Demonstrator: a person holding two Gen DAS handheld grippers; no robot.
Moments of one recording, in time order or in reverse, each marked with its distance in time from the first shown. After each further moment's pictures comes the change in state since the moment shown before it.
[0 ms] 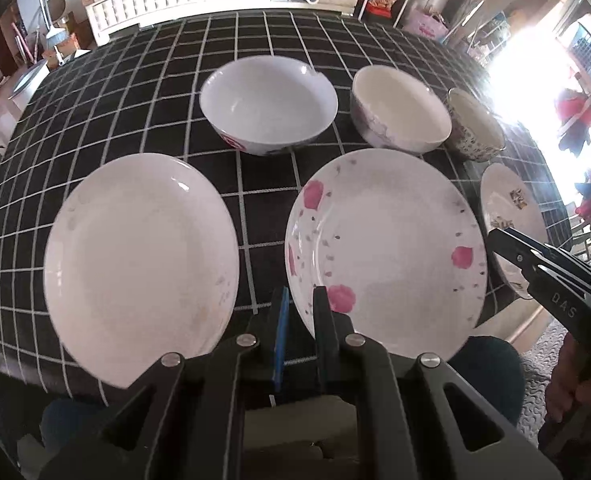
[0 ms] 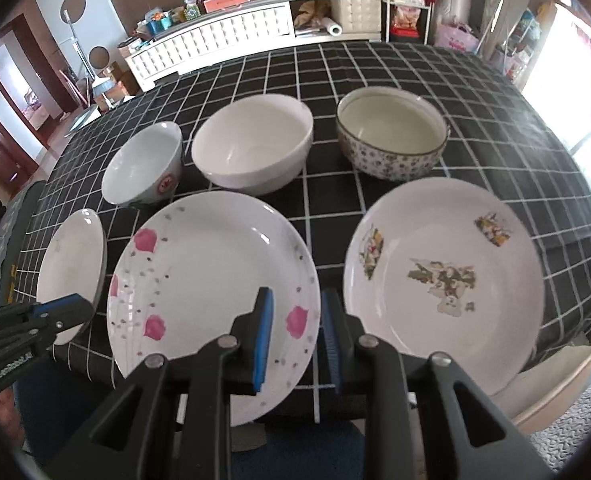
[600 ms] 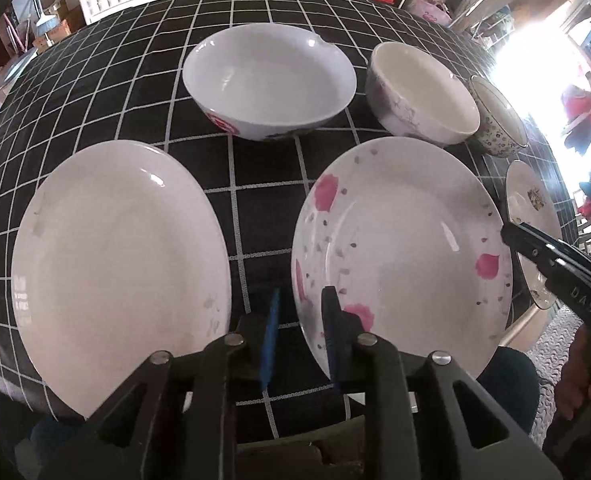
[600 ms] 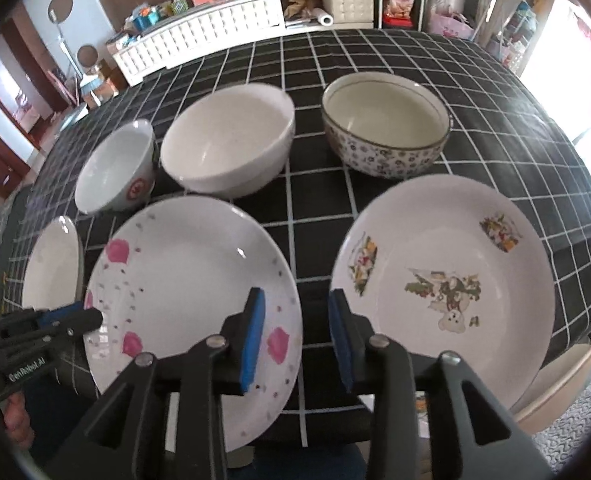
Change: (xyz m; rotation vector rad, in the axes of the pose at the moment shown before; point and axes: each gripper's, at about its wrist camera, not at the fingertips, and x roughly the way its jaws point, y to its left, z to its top) left arm 0.035 0.015 0.012 -0.010 0.047 -0.027; right arm 0.017 -0.009 0.007 0.012 0.038 -0.023
